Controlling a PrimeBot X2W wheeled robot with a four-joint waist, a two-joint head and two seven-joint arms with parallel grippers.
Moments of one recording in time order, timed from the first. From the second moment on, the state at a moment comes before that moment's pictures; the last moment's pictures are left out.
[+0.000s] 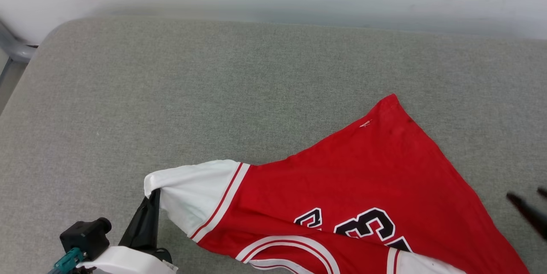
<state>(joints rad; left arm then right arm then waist) 0.06 0.33 -0.21 0.00 -0.64 0.05 -0.19 0.03 -0.64 -0.04 -0.03 0.71 0.13 0.59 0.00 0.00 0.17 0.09</state>
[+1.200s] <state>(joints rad) -0.15 0.25 -0.33 0.01 -0.58 0.00 -0.23 -0.88 -0.68 0.57 0.28 0.62 0.13 1.01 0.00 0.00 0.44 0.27</state>
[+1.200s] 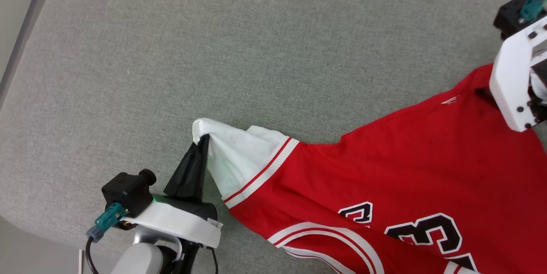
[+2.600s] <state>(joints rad) -0.18 0.38 -0.24 -0.08 -0.57 0.04 -0.18 -0.82 -0.65 0.59 0.35 0.78 0.13 0.33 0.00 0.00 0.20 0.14</state>
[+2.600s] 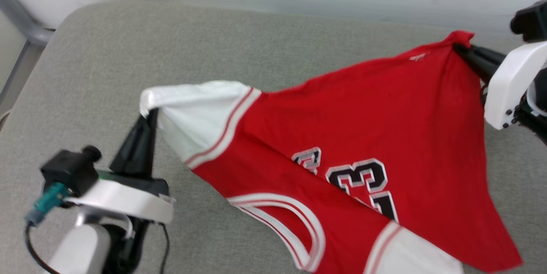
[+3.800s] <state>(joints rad) -1.09 0.47 -0.23 -0.05 -0.54 -0.06 0.04 -1.04 -0.56 0.16 0.03 0.60 0.13 0.43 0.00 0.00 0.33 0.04</state>
